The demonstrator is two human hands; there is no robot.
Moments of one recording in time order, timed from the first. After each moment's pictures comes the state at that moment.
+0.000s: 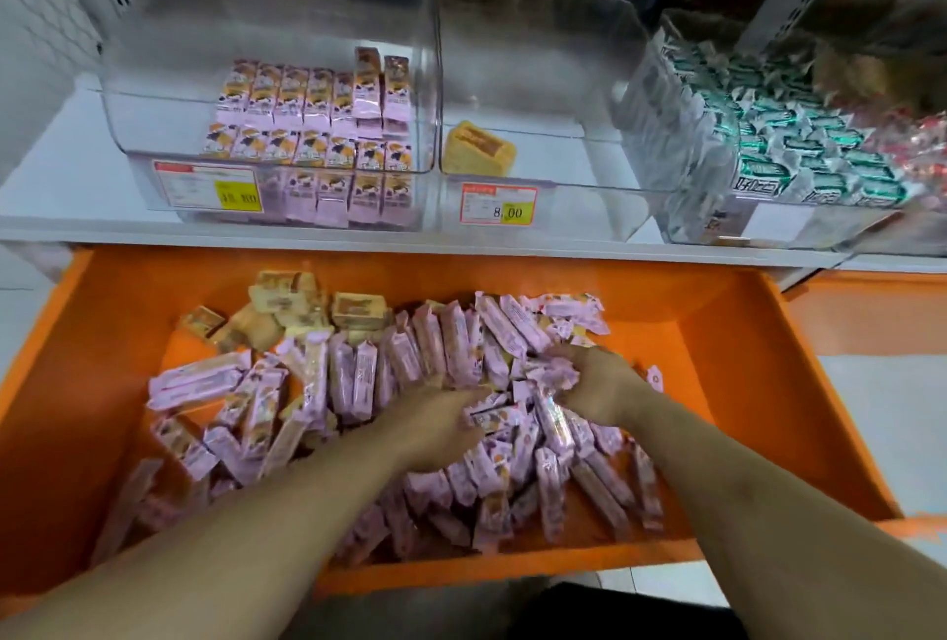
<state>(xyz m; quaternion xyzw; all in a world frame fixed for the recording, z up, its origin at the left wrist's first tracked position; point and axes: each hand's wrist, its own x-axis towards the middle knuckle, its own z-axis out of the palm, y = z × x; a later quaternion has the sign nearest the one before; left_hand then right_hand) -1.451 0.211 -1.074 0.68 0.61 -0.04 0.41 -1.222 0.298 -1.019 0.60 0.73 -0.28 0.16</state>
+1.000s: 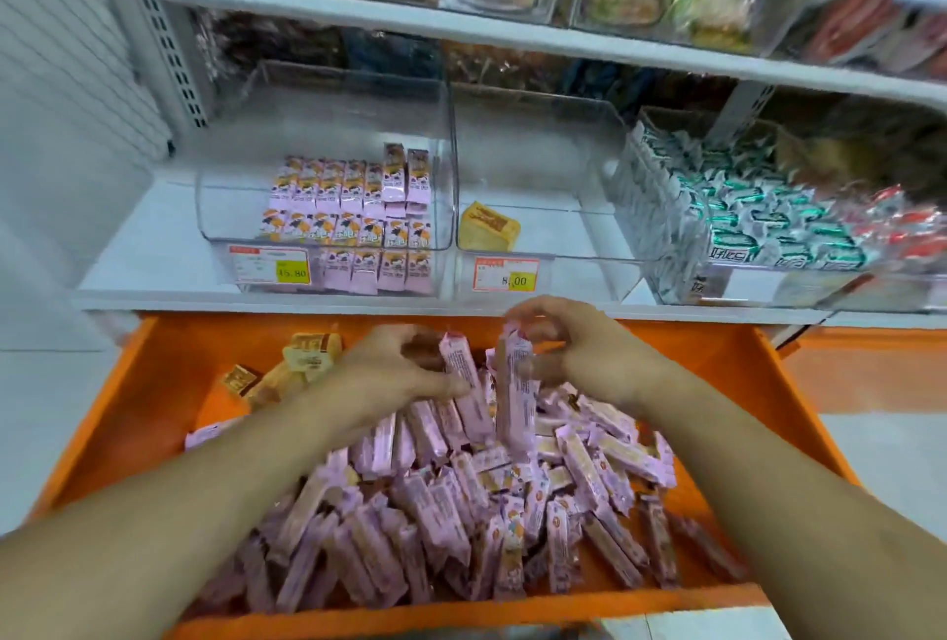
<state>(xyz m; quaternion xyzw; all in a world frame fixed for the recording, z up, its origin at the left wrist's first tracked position) -1.512 0.222 -0.938 0.38 0.62 0.38 0.57 -1.282 0.298 -0.892 0.47 0.68 -0.54 -0.12</state>
